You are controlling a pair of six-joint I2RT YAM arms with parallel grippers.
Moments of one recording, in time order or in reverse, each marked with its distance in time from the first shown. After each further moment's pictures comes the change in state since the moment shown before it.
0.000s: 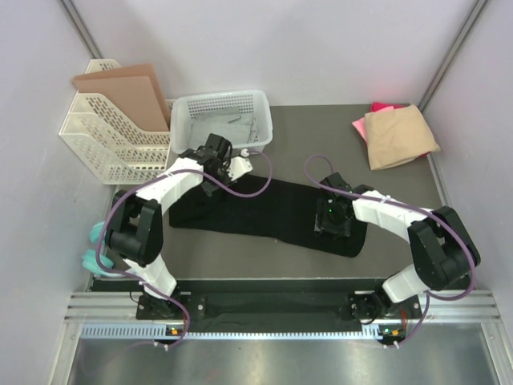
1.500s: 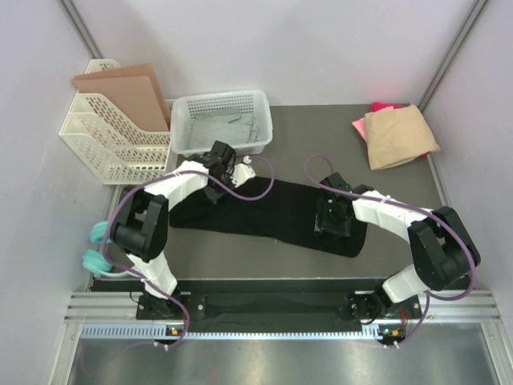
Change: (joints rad) left arm -0.014 0.055 -0.045 0.012 0.055 -0.073; right arm 0.000 0.000 -0.001 0.002 0.000 0.000
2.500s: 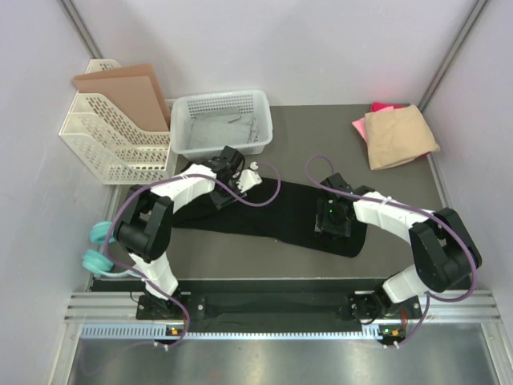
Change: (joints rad) left arm -0.071 0.011 -0.018 -0.005 -0.065 -0.016; right arm 0.000 -0.011 -0.013 0.013 -0.003 -0.001
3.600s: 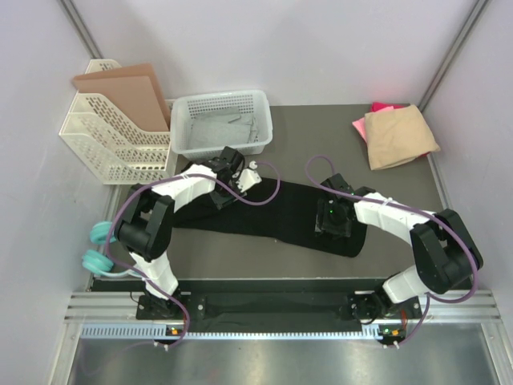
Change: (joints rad) left arm 0.006 0.009 -0.001 0.029 -0.002 -0.039; right arm 0.000 -0.011 -0.011 0.010 0.000 0.000
